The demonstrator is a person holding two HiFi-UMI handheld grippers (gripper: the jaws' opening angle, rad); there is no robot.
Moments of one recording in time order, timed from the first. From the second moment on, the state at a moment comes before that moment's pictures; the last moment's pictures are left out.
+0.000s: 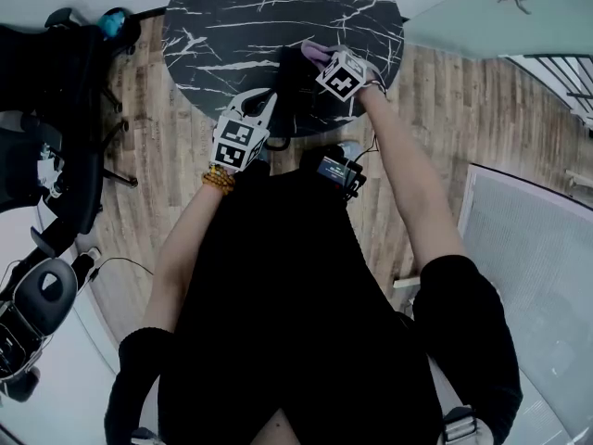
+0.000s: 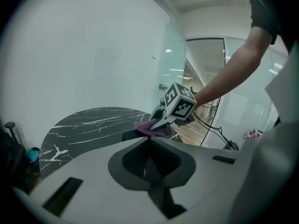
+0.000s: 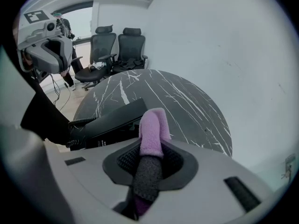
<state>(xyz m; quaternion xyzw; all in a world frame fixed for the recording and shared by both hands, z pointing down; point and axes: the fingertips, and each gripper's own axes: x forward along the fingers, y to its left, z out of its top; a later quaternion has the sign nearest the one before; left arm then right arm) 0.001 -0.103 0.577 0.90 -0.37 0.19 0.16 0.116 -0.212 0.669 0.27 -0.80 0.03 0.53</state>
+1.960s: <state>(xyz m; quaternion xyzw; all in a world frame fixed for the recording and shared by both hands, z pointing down) 0.010 -0.101 0.583 0.91 -0.34 0.20 0.15 0.111 -0.160 0.697 0.30 -0.80 0.12 0.51</state>
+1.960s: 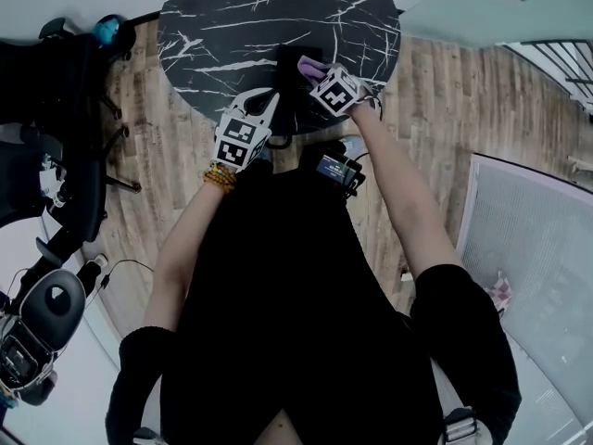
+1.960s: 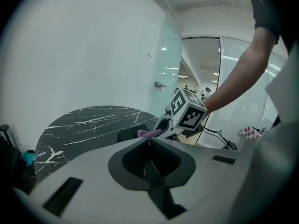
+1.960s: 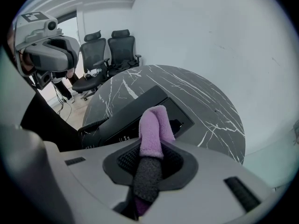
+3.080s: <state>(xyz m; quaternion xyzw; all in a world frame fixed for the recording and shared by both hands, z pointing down) 0.010 -0.098 0.585 0.91 -0.33 0.21 0.15 0.108 -0.119 0.718 0.29 -0.80 0.14 0.51</state>
